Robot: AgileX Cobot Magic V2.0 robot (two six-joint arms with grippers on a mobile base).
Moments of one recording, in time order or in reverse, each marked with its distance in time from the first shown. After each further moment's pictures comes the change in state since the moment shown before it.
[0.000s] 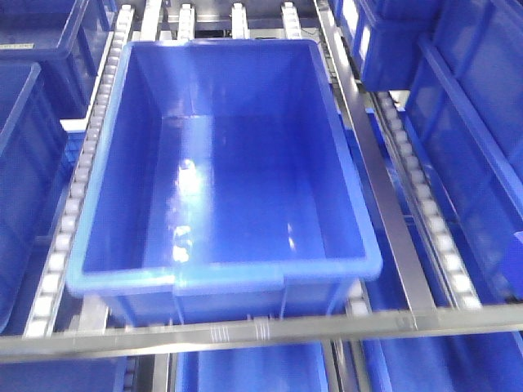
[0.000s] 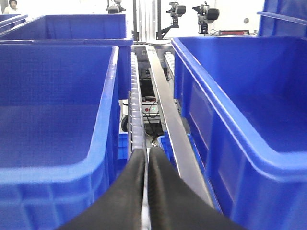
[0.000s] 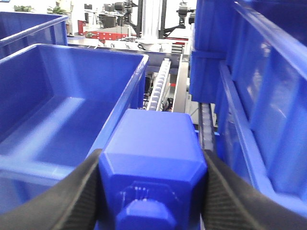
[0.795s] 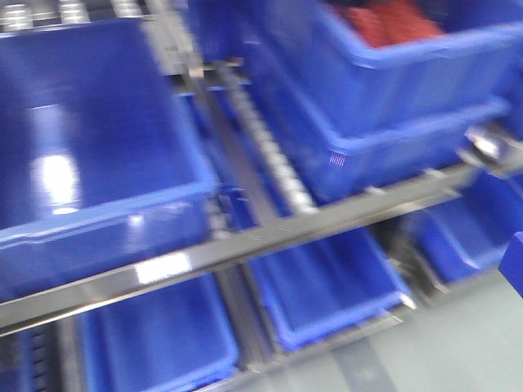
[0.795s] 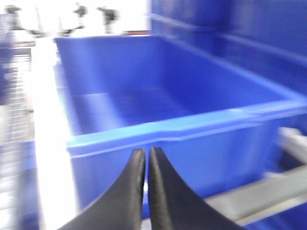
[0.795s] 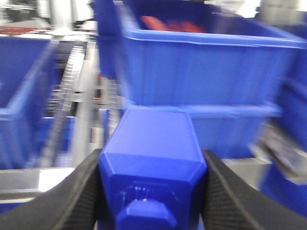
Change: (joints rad) left arm 0.000 0.000 0.000 0.000 0.000 0.000; right arm 0.000 0.000 0.000 0.000 0.000 0.000
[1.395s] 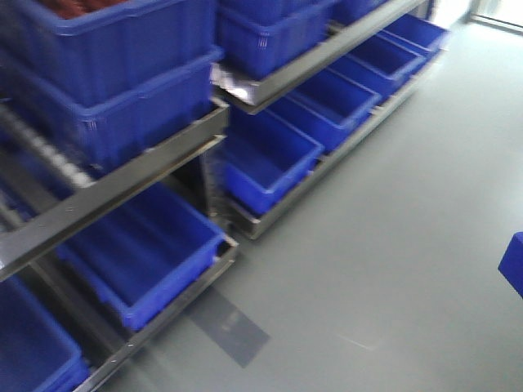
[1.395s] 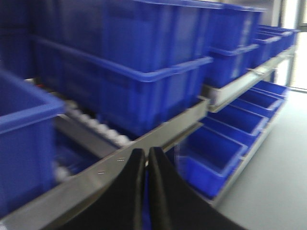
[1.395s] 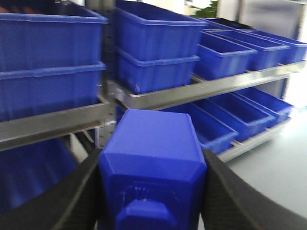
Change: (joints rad) left arm 0.000 0.000 0.000 0.000 0.000 0.000; right arm 0.000 0.000 0.000 0.000 0.000 0.000
